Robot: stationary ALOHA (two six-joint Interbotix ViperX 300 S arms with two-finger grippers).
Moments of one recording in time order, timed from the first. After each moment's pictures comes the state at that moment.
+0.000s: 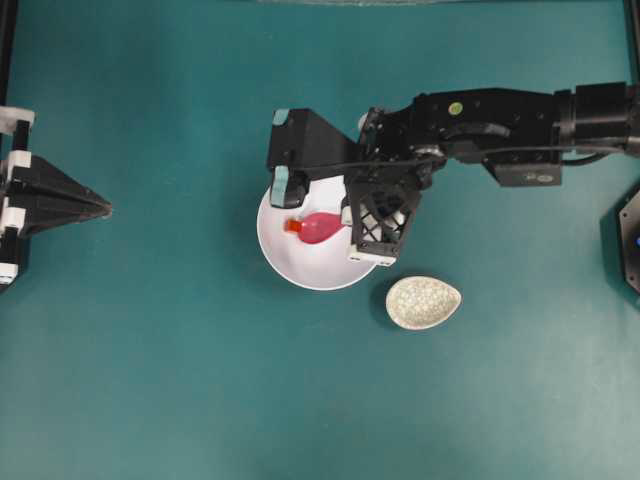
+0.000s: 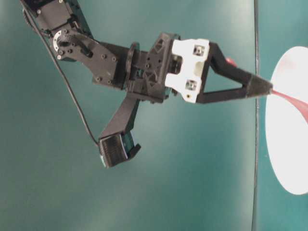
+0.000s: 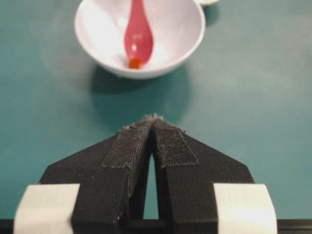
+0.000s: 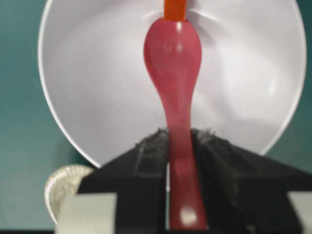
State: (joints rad) left arm 0.00 -1.02 1.15 0.01 0.33 -0.01; right arm -0.11 0.16 0.21 0.12 0.89 -0.02
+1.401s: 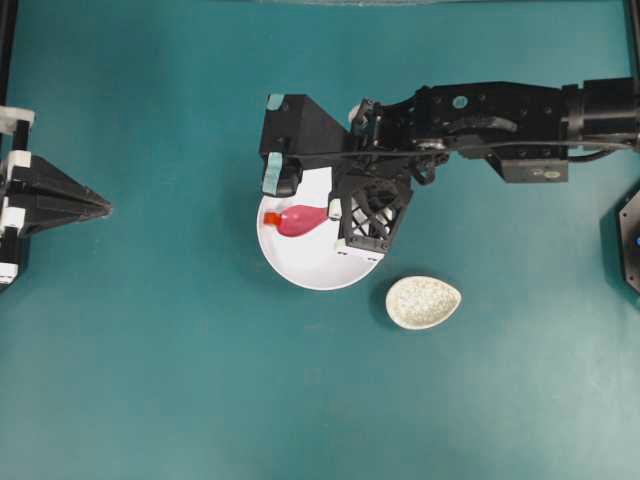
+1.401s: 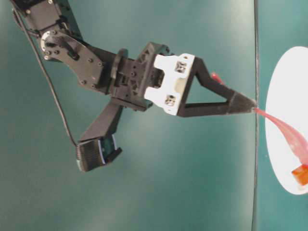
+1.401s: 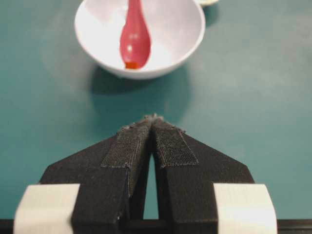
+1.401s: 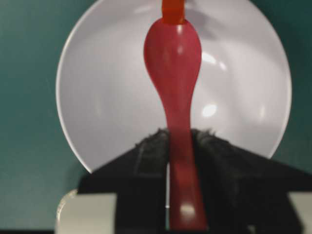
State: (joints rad) left arm 0.00 -1.02 1.15 0.01 0.33 -0.01; right arm -0.11 0.13 0.19 0.12 0.85 0.01
